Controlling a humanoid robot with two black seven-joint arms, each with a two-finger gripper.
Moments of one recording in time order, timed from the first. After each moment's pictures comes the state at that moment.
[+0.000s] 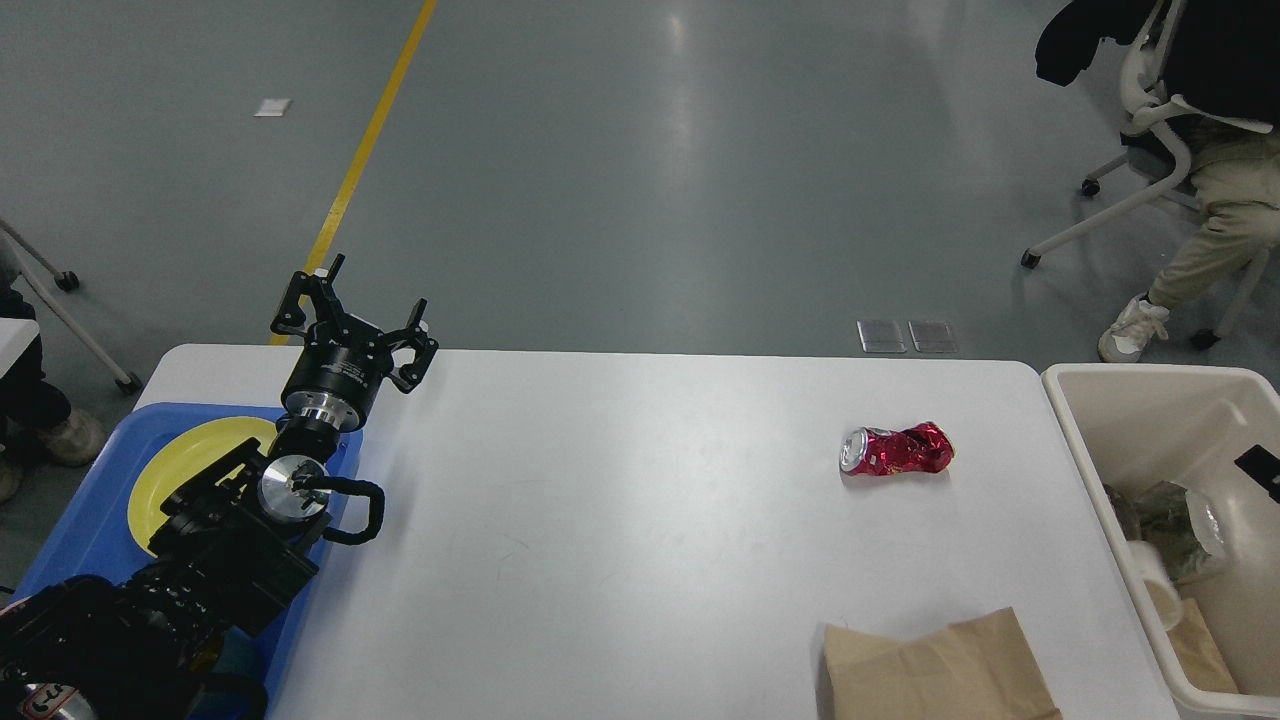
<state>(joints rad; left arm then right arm) -0.77 0.06 -0.81 -0.22 -0.21 -0.58 -0.33 0.64 -0.57 -0.64 0.13 -0.06 -0.01 0.26</state>
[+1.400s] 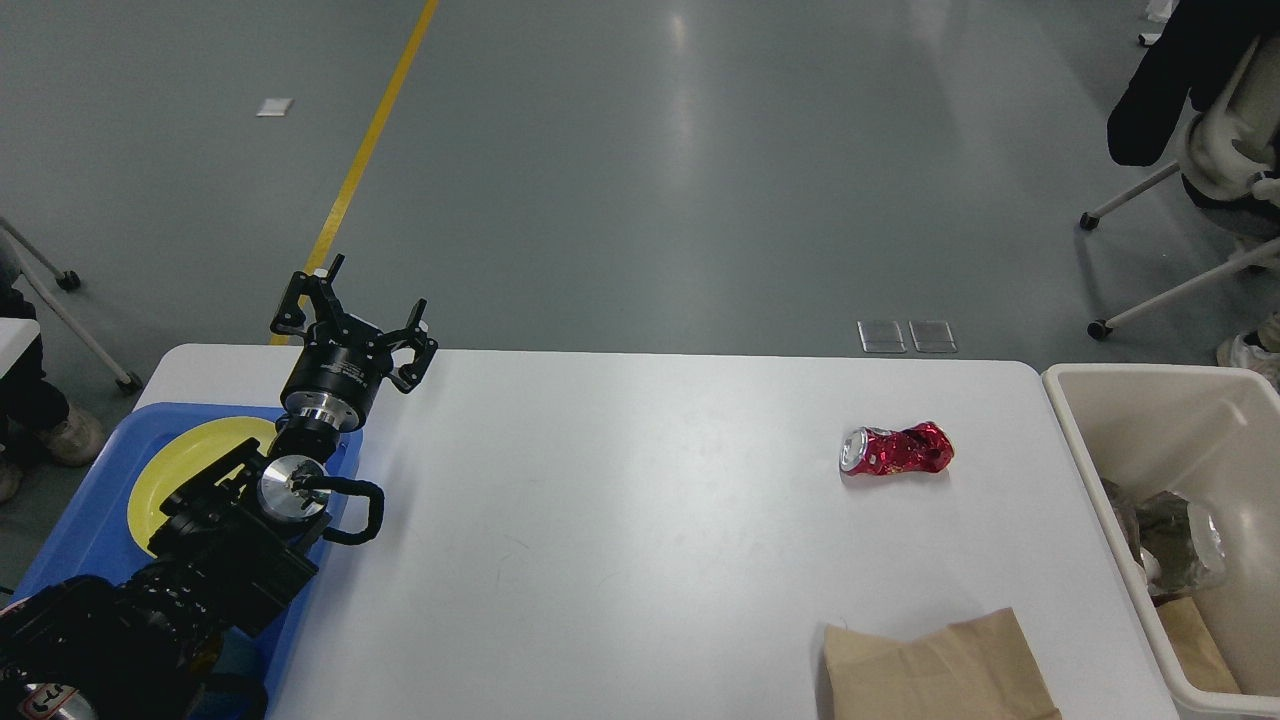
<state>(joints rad) -0.77 0.06 -0.81 -0.22 -0.21 -0.58 -0.33 1.61 -1.05 -1.17 0.98 -0.90 0.83 0.25</state>
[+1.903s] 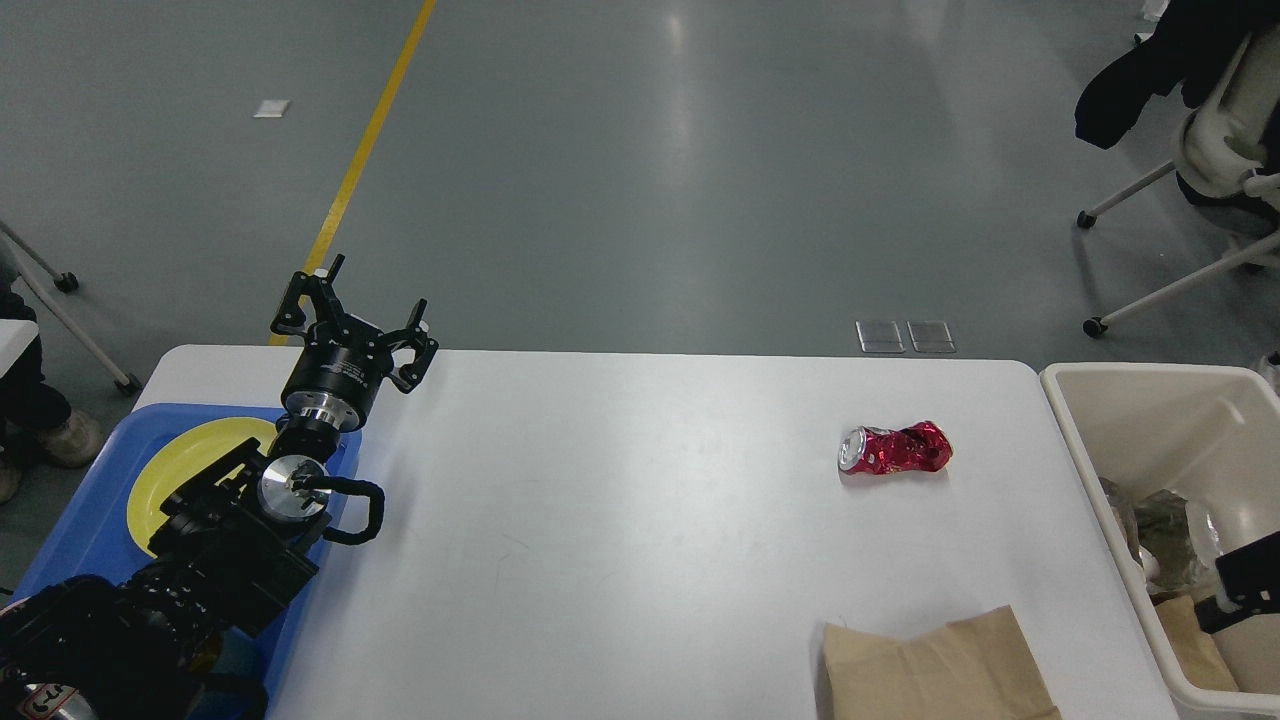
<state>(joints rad) -0.77 0.06 -0.81 -0.22 -0.21 -0.58 -0.33 1.86 -1.21 -1.10 1.41 -0.92 0.96 0.23</state>
